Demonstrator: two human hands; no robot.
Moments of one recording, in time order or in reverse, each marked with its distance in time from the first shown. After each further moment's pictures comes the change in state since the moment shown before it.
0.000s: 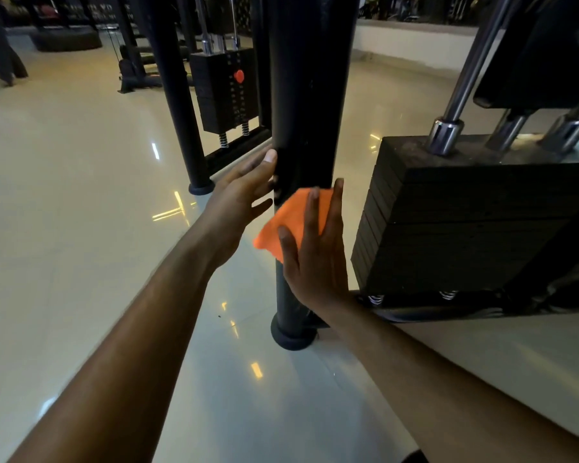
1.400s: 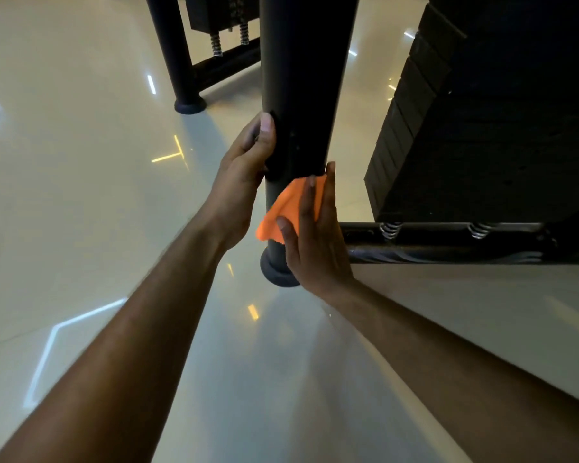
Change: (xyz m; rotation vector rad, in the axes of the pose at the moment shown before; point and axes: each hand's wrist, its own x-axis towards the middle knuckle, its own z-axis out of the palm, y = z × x) left_hand -0.011 -0.165 0.034 0.006 -0.015 0.093; right_hand -0.122 0.095 0.046 -0.015 -0.280 -0.065
